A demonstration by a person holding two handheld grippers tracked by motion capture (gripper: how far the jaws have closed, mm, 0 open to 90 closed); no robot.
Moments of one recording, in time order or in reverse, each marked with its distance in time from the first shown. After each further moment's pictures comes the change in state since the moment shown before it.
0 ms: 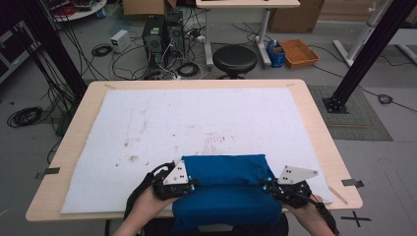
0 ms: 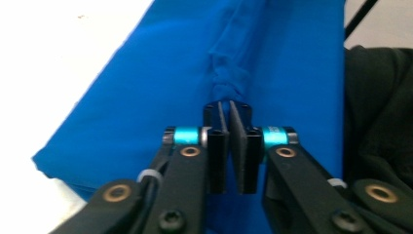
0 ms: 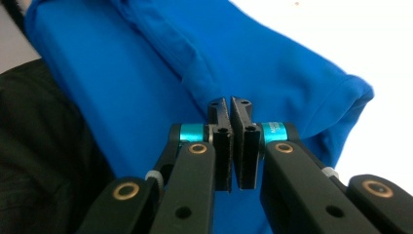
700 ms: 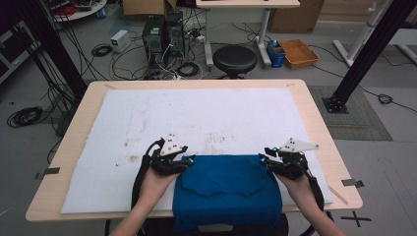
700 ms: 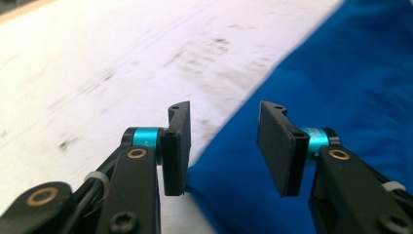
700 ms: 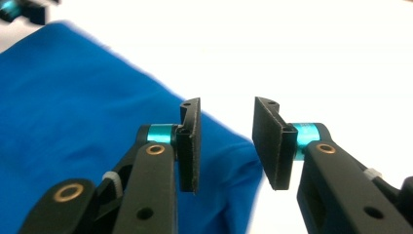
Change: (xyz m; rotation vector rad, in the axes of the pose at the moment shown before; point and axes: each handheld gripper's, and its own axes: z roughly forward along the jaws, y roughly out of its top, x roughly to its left) left arm 0.058 0.006 0.003 -0.096 0.288 -0.320; right arm -0.055 0.028 0.021 -0.096 -0.159 0.211
